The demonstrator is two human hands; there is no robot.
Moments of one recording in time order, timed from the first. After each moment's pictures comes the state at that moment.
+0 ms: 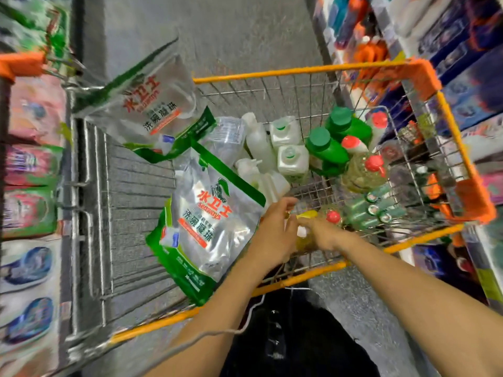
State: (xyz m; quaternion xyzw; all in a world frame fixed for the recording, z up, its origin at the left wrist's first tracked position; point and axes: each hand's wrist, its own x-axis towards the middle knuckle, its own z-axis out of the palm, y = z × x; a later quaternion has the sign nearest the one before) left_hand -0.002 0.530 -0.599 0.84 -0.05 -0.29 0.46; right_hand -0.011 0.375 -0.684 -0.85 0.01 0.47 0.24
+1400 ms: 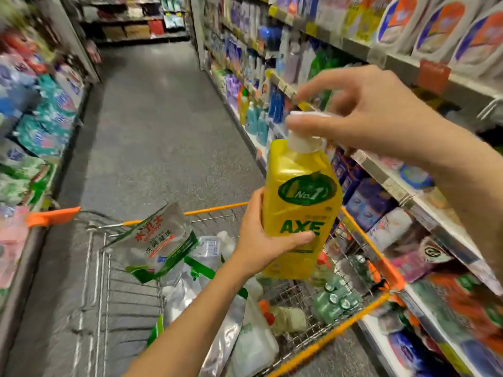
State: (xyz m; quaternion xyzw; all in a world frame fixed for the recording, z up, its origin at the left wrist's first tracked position) left_hand 0.076 0.512 -0.414 0.68 -0.25 -0.13 0.68; right_hand 0.034 0.361 -0.209 -0.94 -0.01 -0.12 0.33
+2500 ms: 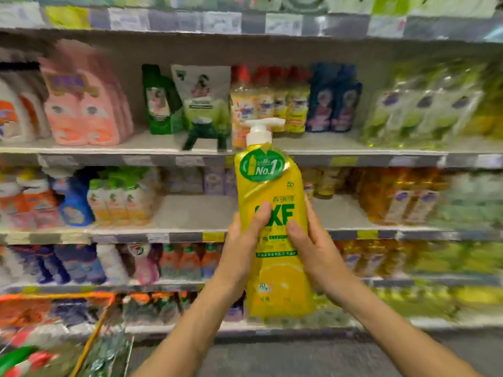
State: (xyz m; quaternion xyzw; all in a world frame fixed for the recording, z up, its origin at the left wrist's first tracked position) left_hand -0.380 0.354 -0.305 0.33 -0.44 -0.63 0.55; right_hand -0.513 0.371 -0.309 -0.56 0.38 -0.56 0.48
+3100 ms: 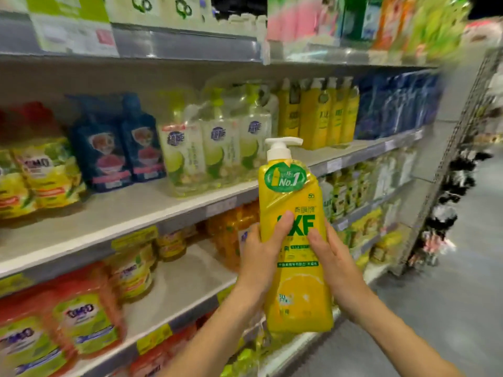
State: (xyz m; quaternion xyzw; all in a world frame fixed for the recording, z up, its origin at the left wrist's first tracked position) left_hand -0.817 0.223 -0.297 0.23 -0.57 -0.70 0.36; right_hand -0.908 0.318 -0.304 -0.41 0.48 -0.72 0.30
